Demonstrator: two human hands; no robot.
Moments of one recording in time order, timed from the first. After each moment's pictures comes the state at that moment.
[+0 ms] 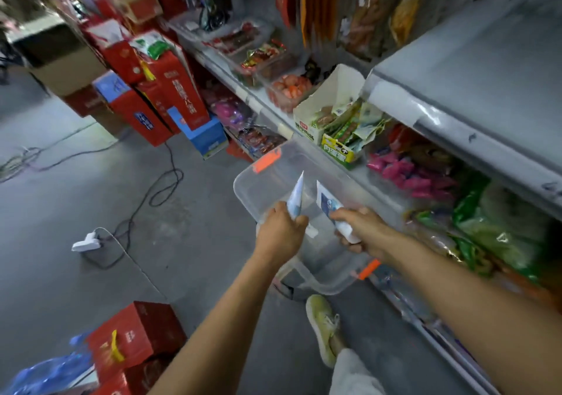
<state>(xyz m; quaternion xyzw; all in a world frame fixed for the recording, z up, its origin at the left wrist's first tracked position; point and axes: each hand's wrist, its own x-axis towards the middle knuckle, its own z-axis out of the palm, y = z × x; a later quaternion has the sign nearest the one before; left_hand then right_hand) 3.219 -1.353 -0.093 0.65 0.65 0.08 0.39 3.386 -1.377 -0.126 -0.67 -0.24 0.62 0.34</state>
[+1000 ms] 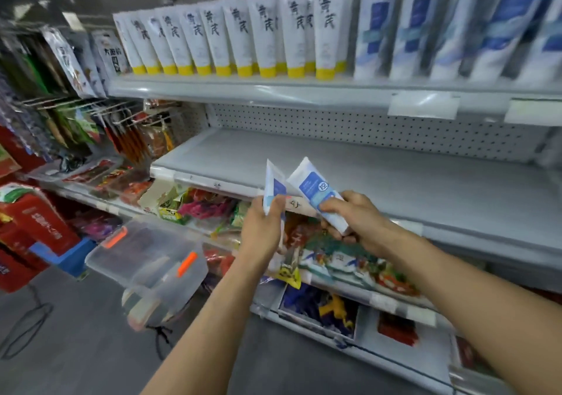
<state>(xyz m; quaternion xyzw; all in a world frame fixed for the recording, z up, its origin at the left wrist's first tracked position) 3.457 -1.804 0.112 0.70 0.38 0.32 0.51 3.596 -1.909 0.124 -0.68 -0.28 0.36 0.58</state>
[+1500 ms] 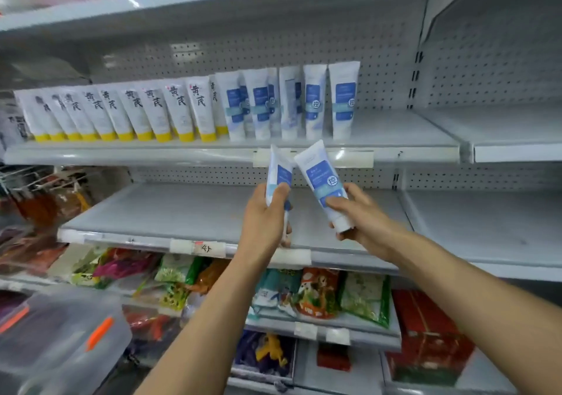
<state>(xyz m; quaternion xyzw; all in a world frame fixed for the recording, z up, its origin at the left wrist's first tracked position) 3.573 -1.990 0.216 0.72 0.19 0.32 0.59 3.687 -2.122 0.208 -0.65 -0.27 0.25 0.67</state>
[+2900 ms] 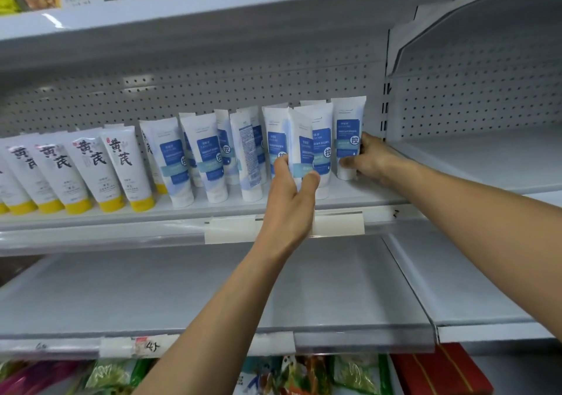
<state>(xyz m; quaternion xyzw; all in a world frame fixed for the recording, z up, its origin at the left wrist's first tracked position) 3.749 -1.967 0.284 0.77 0.00 0.34 0.54 3.918 -2.077 0.317 -0.83 -0.24 -0.02 0.50</state>
